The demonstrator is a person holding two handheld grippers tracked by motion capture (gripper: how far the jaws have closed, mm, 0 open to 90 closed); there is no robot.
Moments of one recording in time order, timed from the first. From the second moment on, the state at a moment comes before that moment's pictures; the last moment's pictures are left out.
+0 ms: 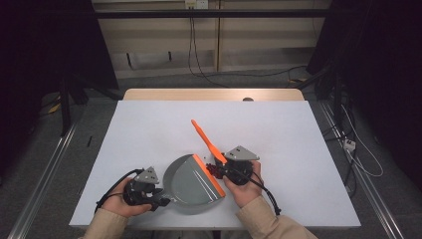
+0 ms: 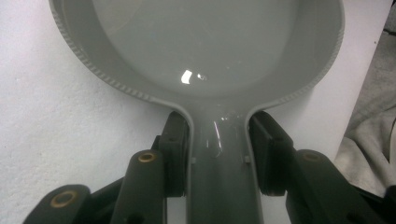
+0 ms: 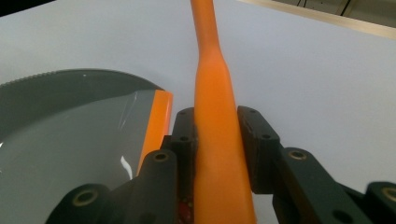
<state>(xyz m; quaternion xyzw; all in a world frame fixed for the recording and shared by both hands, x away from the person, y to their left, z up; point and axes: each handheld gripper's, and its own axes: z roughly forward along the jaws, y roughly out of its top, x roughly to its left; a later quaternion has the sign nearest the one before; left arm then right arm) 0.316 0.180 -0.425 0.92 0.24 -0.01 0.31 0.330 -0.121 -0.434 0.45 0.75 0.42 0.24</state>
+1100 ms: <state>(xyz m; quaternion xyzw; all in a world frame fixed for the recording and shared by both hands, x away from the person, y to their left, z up) 0.317 0.174 -0.424 0.92 0.24 -0.01 0.31 0.314 -0.092 -0.440 0.46 0.73 0.46 0.23</state>
